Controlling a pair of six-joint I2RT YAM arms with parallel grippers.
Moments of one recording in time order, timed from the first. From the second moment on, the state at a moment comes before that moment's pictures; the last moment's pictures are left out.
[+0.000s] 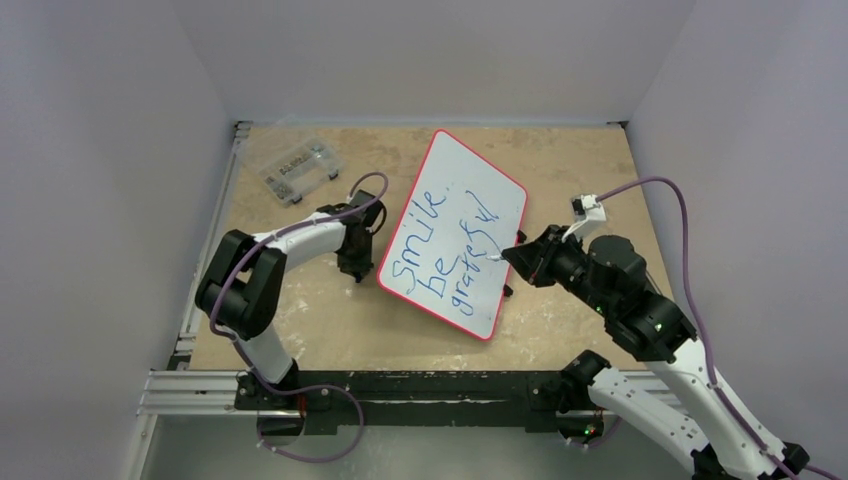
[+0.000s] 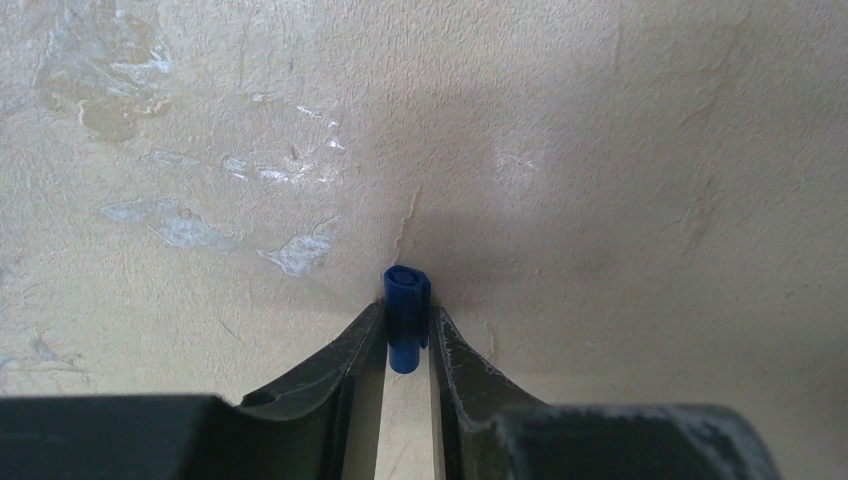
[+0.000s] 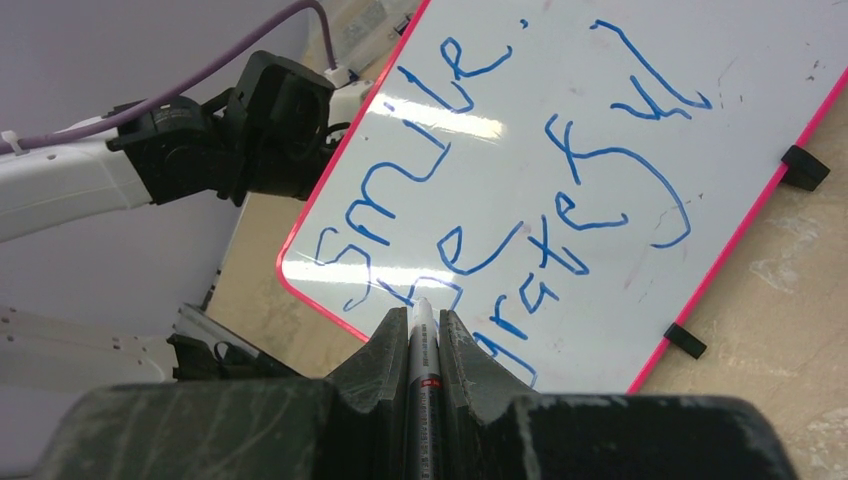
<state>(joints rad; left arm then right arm) -0.48 1.72 1.03 -0.64 -0.14 -0.46 0.64 0.62 0.91 -0.60 0.04 0.65</state>
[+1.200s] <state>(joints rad) -0.47 1.07 0.95 -0.63 -0.08 -0.50 0.64 0.74 0.99 -0.50 0.01 0.62</state>
